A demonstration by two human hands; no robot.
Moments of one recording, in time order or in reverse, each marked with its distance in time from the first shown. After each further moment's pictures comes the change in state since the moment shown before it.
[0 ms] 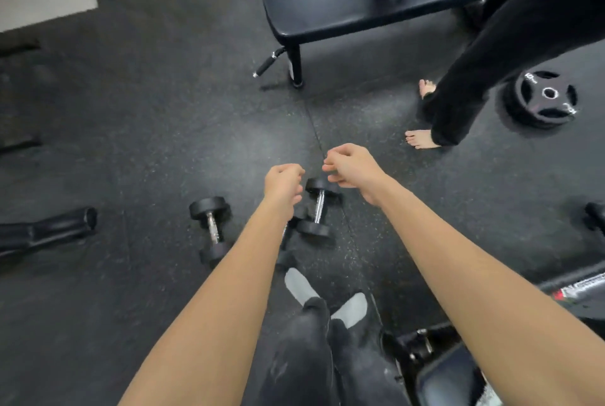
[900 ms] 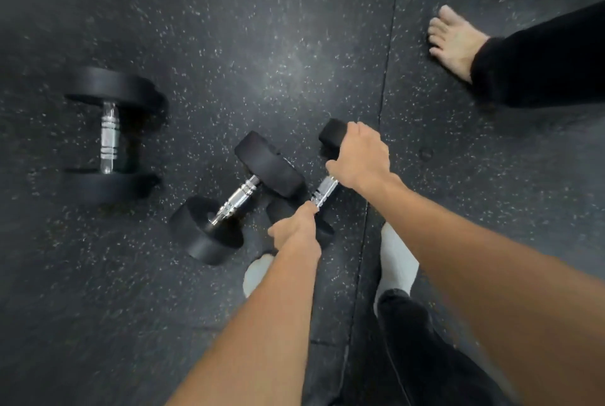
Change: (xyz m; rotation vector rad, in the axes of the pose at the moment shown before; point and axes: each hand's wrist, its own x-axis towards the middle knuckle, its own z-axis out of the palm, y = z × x) left_hand 0.416 -0.325 0.145 -0.515 0.592 -0.772; right_hand 0.463 0.310 0.137 -1.199 -0.207 -0.193
